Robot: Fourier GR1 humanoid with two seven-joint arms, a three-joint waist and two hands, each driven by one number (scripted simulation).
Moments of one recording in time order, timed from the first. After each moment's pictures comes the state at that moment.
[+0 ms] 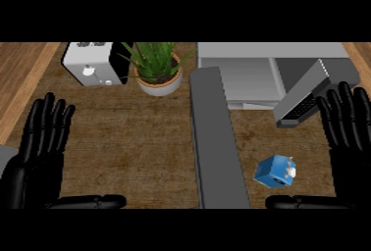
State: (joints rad) left arm 0.10 0.02 -0.07 -2.09 -0.02 0.04 0.02; right arm 0.02 -0.03 0.05 -2.17 -0.02 -0.05 0.17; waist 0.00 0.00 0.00
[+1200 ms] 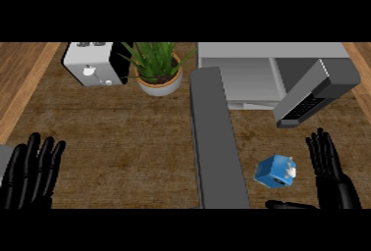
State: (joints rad) left arm 0.38 0.01 -0.19 -2.28 -0.03 0.02 -0.04; right arm 0.27 -0.04 -0.04 -1.76 0.01 0.03 -0.27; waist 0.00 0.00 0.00
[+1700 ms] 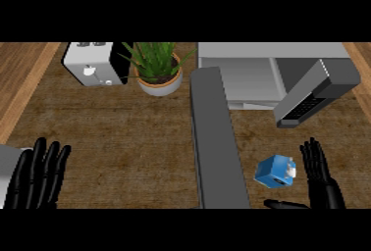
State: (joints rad) left arm 0.41 0.02 -0.26 -2.30 -0.08 0.06 -0.03; right arm 0.21 -0.05 -0.11 -1.43 0.00 0.07 -0.51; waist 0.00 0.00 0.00
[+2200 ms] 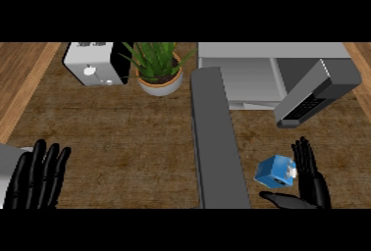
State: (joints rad) left arm 0.42 0.02 -0.29 -2.32 -0.11 0.08 -0.01; right arm 0.05 -0.07 -0.18 -1.05 -0.02 0.09 -0.73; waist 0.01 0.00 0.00
